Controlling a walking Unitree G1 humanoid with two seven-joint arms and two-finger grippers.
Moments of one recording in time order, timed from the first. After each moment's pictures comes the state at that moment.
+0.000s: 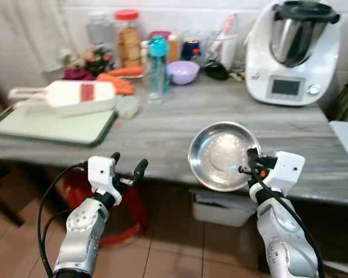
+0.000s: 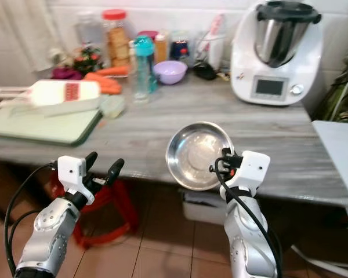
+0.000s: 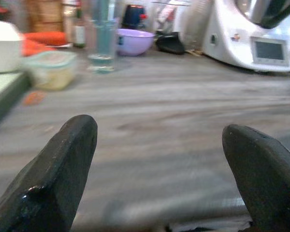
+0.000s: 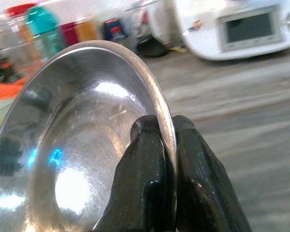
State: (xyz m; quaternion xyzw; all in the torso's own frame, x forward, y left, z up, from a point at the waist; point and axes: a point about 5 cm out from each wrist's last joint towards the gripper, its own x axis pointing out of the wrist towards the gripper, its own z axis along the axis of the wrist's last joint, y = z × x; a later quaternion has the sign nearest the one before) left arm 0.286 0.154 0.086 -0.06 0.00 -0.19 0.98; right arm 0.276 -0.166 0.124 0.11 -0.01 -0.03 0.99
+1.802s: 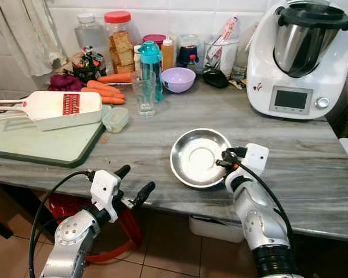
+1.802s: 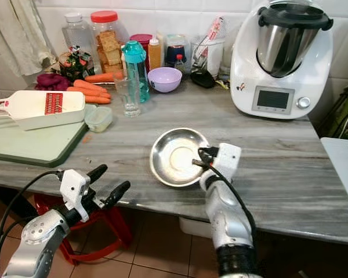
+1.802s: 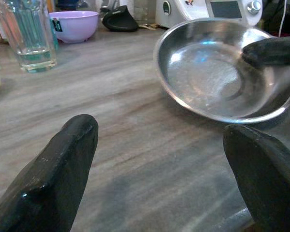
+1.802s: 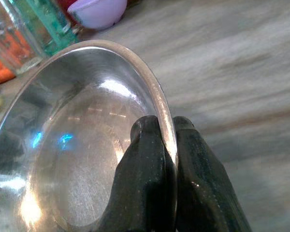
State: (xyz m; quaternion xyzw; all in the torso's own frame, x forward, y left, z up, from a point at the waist) left arm 0.260 0.165 0.077 0.01 0.02 -0.31 0.95; right arm 0.321 -0.123 0.095 0.18 0.11 0.01 0.98
